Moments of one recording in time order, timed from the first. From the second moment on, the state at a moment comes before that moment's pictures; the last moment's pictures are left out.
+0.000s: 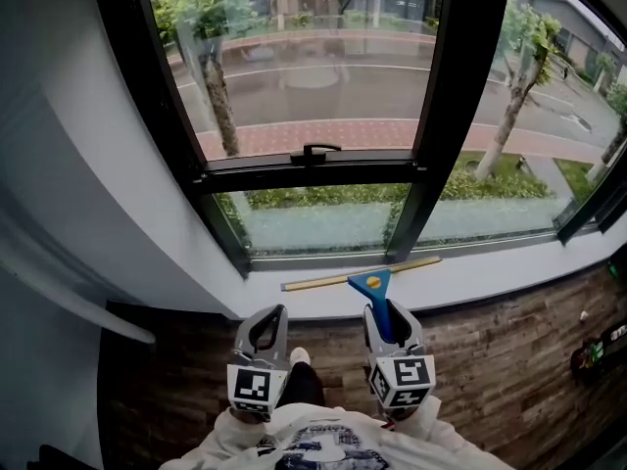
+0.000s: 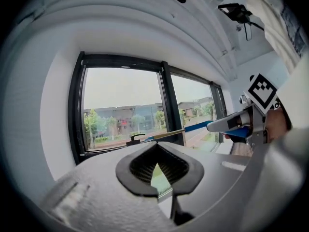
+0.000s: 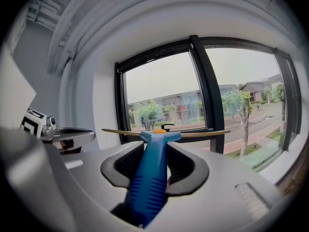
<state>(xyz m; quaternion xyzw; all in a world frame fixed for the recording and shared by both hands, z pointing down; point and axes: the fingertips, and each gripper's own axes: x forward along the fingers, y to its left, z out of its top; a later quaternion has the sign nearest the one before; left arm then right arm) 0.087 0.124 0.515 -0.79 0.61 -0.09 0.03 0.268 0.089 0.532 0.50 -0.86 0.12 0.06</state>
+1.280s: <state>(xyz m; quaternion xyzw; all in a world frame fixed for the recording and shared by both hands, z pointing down) 0.004 -0.330 0.128 -0.83 0.52 0.02 0.22 0.194 -0.387 0.078 0.57 -0.79 -0.17 -0.14</state>
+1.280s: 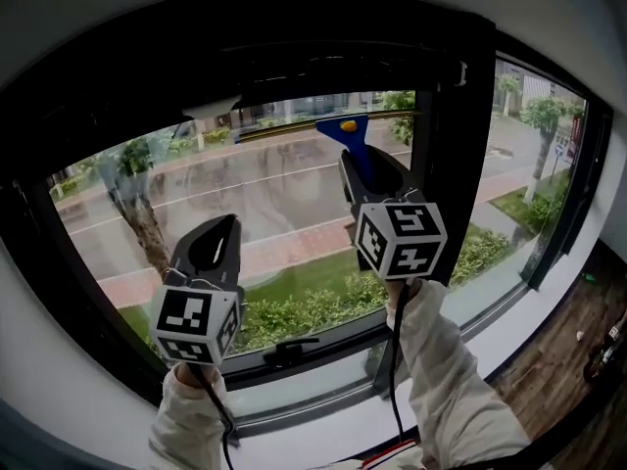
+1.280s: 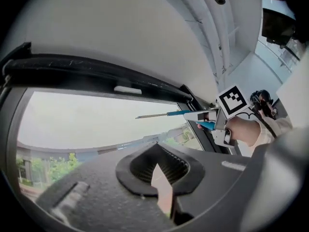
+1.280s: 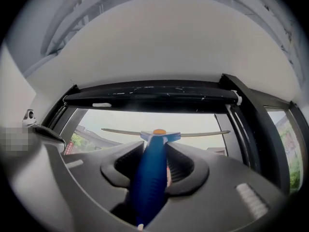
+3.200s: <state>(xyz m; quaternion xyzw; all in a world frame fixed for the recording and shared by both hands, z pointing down) 0.048 -0.367 0.146 -0.84 0.51 0.00 0.20 0.199 -0.425 0.092 0.57 -0.78 -0.18 -0.16</state>
